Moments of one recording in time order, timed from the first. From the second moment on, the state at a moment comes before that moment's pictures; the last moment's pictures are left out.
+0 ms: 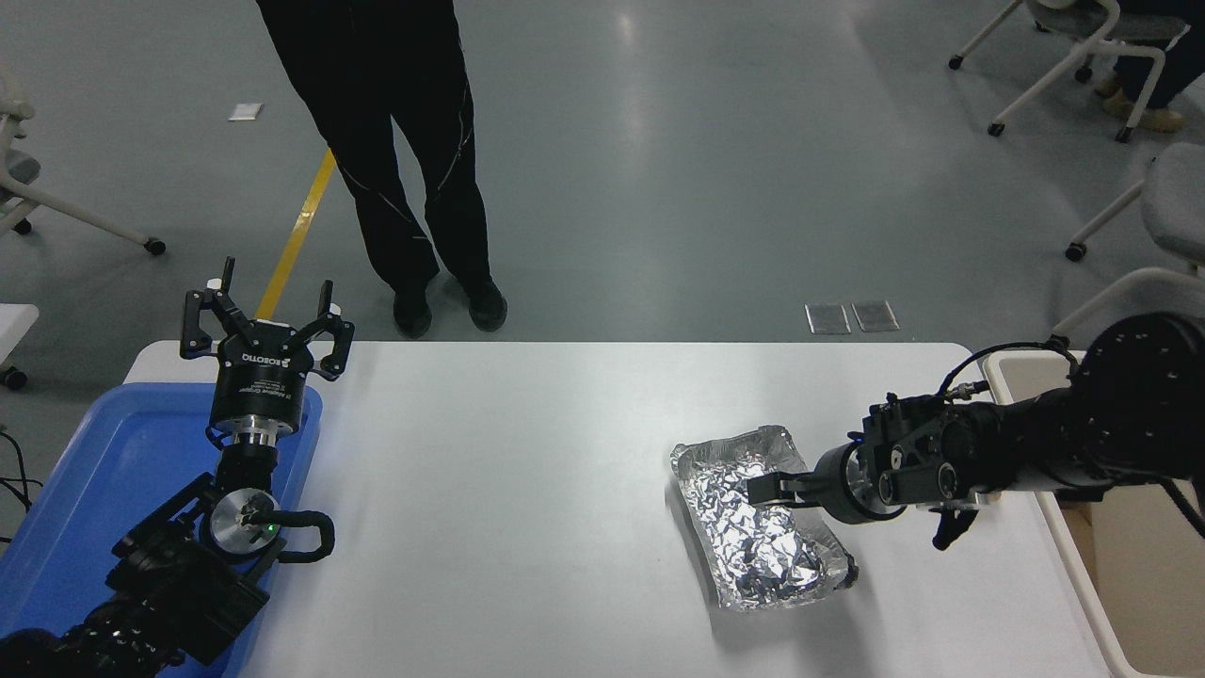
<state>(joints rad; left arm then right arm) -0.58 0.15 -0.99 -0.42 -0.04 -0.74 -0.60 1.28 -0.08 -1.19 0.96 -0.22 0.02 0.15</state>
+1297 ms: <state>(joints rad) -0.58 0.14 -0.99 -0.42 -0.04 -0.74 -0.60 1.53 -0.21 -1.22 1.18 -0.29 0.04 0.15</state>
